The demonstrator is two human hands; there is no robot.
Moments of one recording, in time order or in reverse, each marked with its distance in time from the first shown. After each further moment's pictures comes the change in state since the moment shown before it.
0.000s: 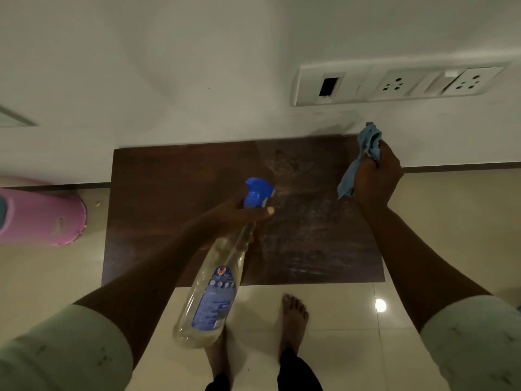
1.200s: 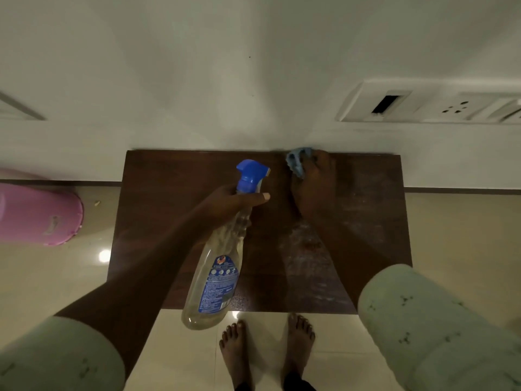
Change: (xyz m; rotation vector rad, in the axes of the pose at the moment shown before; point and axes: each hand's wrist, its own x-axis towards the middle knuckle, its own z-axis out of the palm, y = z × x) left_hand 0.028 -0.020 -0.073 -0.188 0.120 0.001; right_hand -0.055 -0.033 0.127 -0.581 -0.463 -0.437
